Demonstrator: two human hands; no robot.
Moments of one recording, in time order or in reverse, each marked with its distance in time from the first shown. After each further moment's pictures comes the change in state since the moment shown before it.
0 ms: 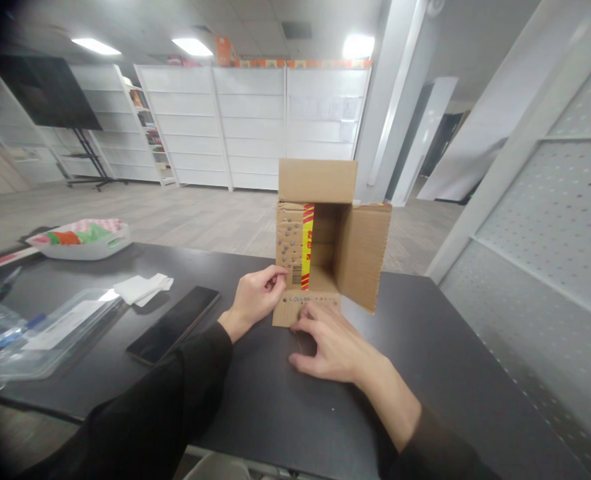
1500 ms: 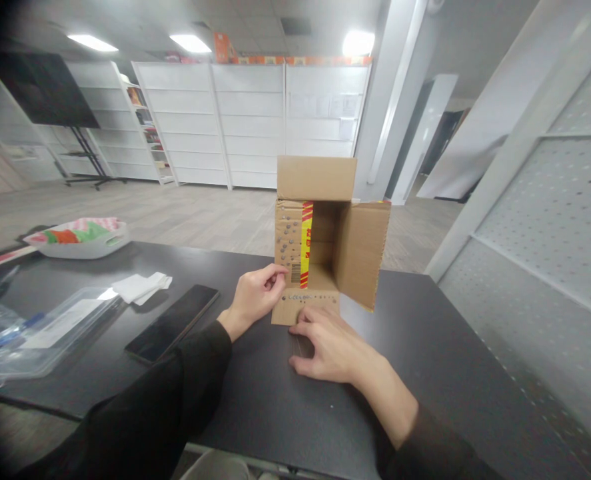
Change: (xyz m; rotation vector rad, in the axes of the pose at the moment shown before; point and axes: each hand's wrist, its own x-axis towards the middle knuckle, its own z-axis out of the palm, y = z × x) left_hand 0.000 0.001 0.002 0.007 0.005 0.012; right_hand -0.002 0.000 0.004 -0.039 -0.050 -0.022
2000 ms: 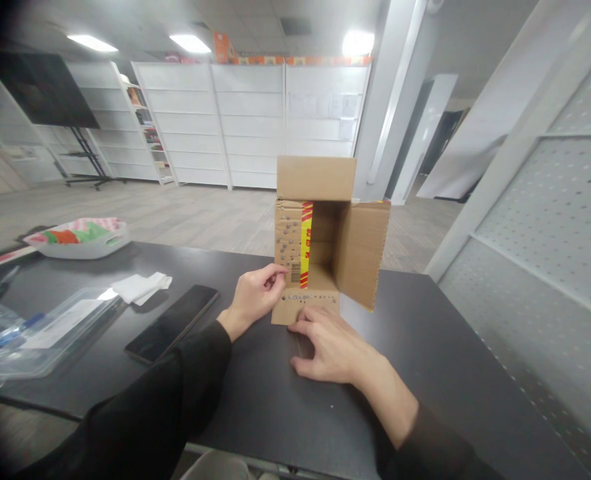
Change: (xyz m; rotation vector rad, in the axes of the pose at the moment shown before) left_hand 0.000 0.000 -0.001 -0.007 -0.007 -0.003; right_hand -0.001 -0.001 -0.001 0.010 -0.001 0.014
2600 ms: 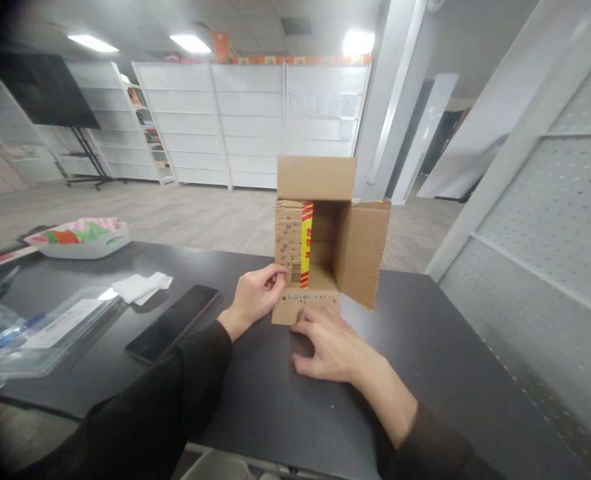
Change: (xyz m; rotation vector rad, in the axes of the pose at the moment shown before) left_hand 0.000 -0.001 0.002 0.001 0.007 0.002; right_hand 0.001 0.001 0.002 -0.012 -0.009 0.007
